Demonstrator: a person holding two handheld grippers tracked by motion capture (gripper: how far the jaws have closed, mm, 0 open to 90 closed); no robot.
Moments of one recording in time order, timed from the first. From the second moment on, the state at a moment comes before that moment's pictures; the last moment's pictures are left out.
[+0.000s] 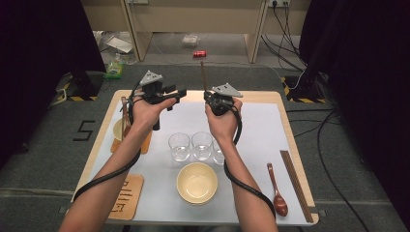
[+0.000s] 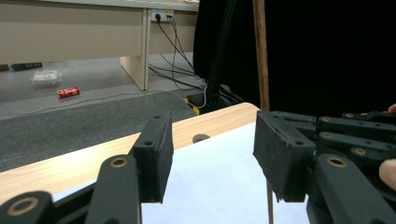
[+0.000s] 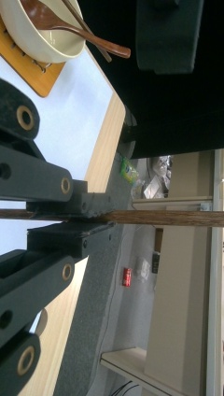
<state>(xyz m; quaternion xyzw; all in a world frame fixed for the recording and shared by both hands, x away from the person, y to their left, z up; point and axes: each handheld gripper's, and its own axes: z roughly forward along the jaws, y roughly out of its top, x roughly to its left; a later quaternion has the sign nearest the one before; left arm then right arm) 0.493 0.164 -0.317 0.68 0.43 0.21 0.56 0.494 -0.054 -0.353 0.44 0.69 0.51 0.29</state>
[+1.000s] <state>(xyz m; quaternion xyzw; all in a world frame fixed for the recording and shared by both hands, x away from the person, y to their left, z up) 0.522 0.122 -0.315 0.67 0.43 0.17 0.58 0.487 -0.055 -0.359 0.43 0.69 0.51 0.28</state>
